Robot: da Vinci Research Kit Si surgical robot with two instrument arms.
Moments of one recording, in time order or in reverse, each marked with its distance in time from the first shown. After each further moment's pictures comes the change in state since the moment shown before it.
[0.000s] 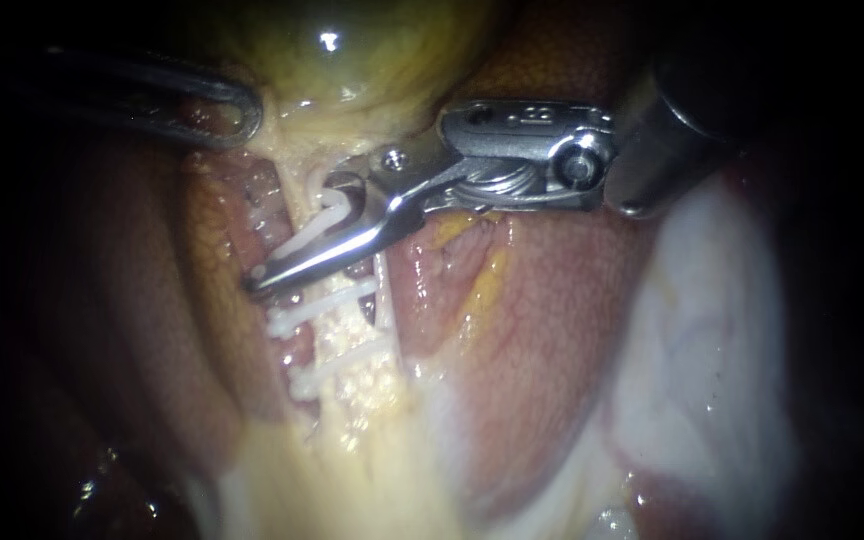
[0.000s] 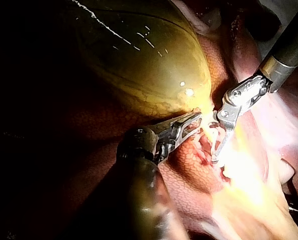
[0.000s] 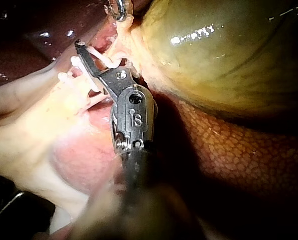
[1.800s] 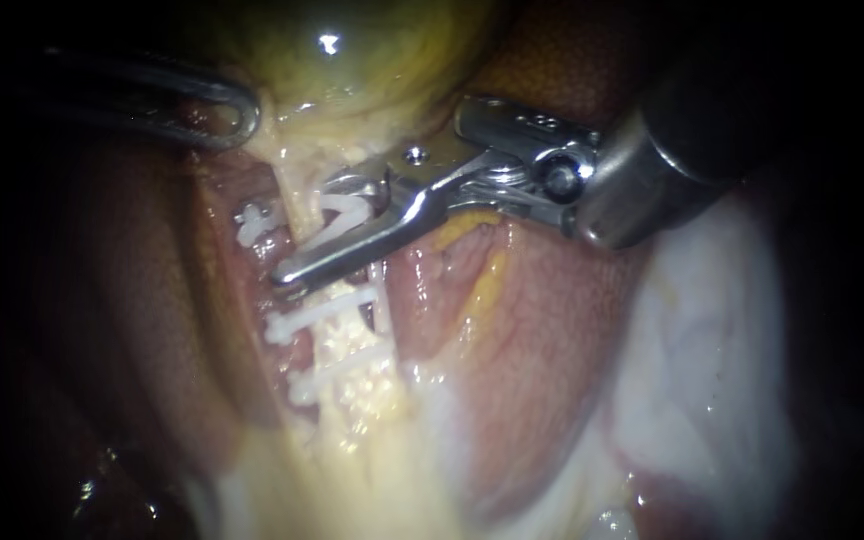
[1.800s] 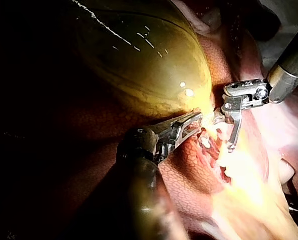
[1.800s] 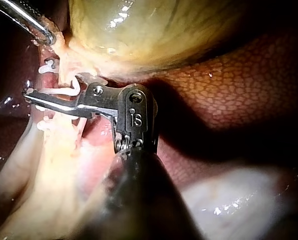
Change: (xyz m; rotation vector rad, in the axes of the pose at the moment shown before) right arm -0.001 0.001 -0.003 0.426 0.323 0.265; left arm 0.000 0.000 0.000 0.001 0.000 0.000
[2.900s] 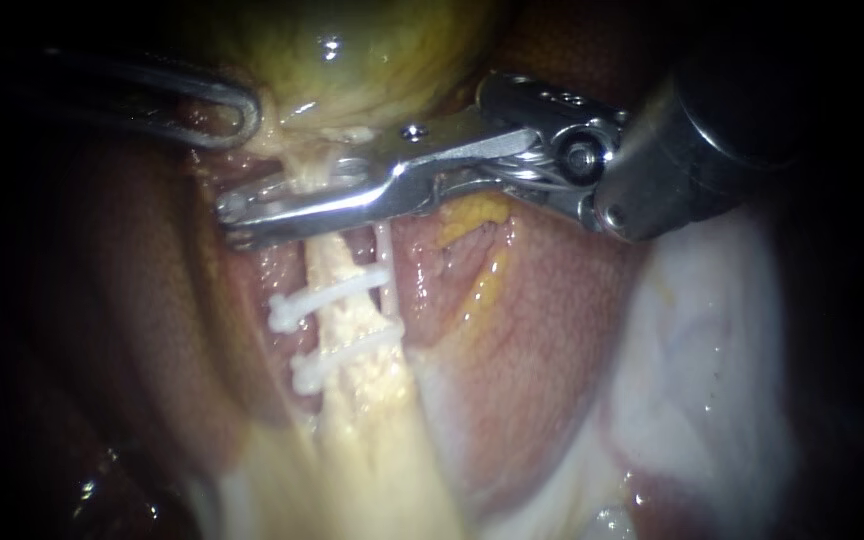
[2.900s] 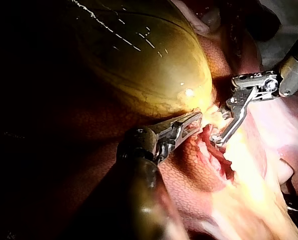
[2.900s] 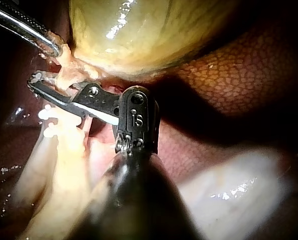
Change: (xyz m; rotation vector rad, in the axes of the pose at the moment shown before) right arm 0.002 -0.002 0.001 -0.041 0.001 0.145; left arm 0.000 0.000 0.000 0.000 0.000 0.000
